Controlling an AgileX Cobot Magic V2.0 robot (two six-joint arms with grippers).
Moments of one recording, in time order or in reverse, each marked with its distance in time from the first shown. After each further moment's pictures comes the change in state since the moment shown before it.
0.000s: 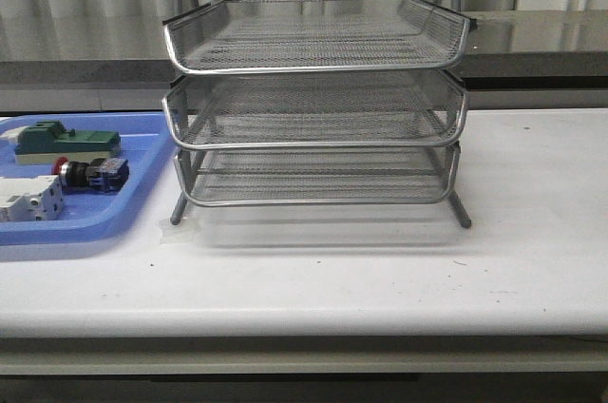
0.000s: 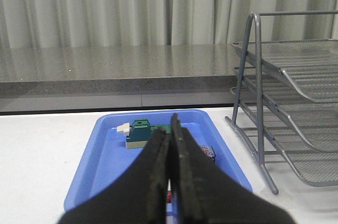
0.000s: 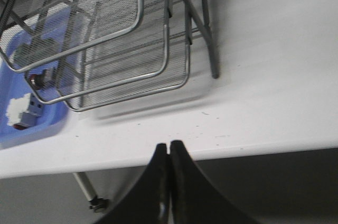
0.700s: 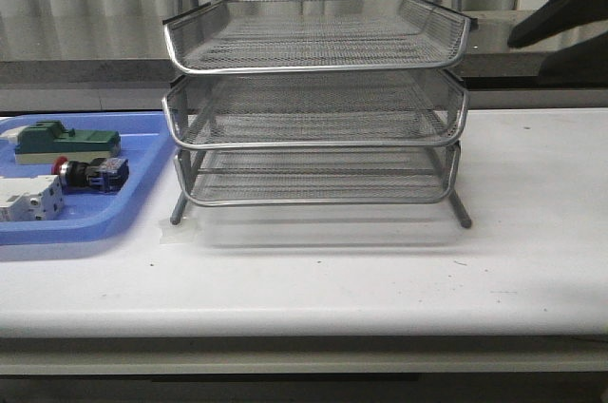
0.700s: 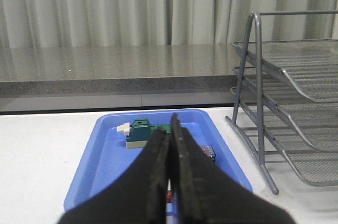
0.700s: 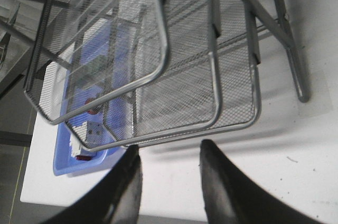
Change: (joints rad) left arm 0.000 0.000 0.000 0.000 0.000 0.000; right arm 0.000 0.566 -0.005 0.999 -0.140 -0.875
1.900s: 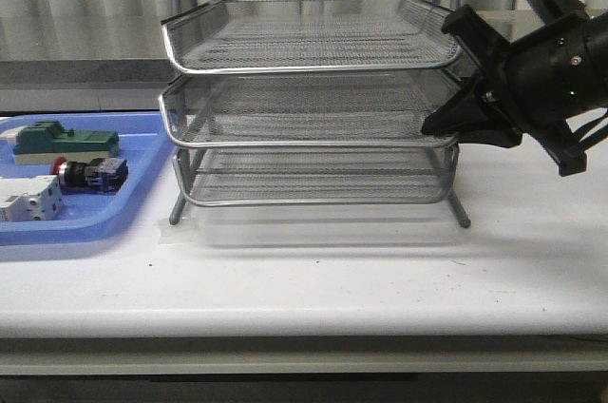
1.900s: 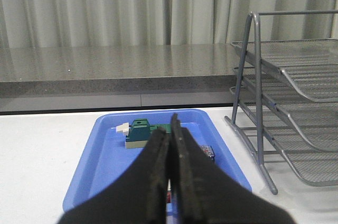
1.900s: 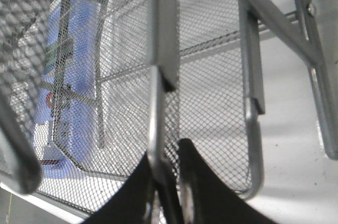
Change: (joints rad) left arm 0.000 0.000 0.000 0.000 0.000 0.000; right arm 0.085 0.470 -0.209 0.201 0.043 -0.263
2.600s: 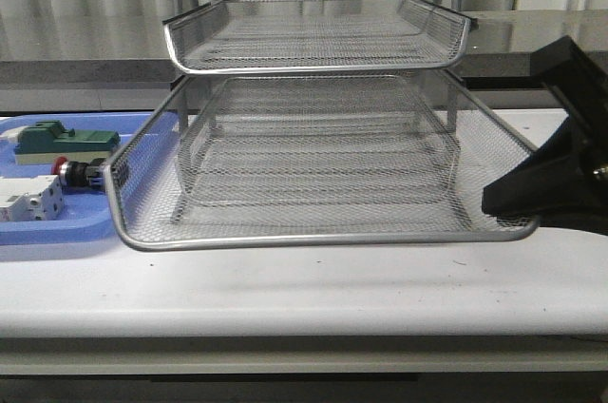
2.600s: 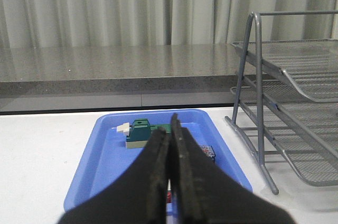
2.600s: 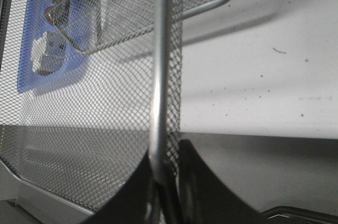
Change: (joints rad) left arm 0.000 0.000 0.000 0.000 0.000 0.000; right arm 0.006 -0.402 0.439 -0.007 0.002 -0.080
